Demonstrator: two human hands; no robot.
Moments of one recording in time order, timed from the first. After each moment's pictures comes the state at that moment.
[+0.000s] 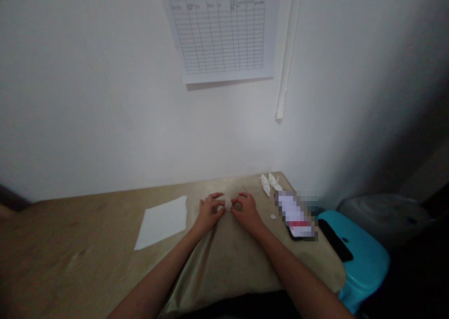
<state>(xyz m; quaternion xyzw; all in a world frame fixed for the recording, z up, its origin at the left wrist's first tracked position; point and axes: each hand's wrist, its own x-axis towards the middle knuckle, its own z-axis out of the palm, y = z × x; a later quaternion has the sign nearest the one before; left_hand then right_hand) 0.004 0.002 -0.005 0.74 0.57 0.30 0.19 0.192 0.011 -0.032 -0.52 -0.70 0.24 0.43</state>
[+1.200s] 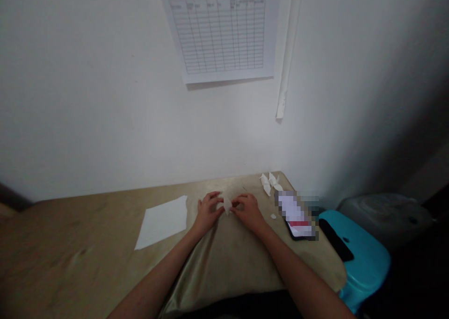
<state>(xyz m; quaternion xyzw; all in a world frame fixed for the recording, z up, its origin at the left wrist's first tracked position) 0.003 0.003 -0.007 0.72 0.59 0.32 0.18 0.200 0.012 -0.023 -0.50 -0.73 0.24 0.40</state>
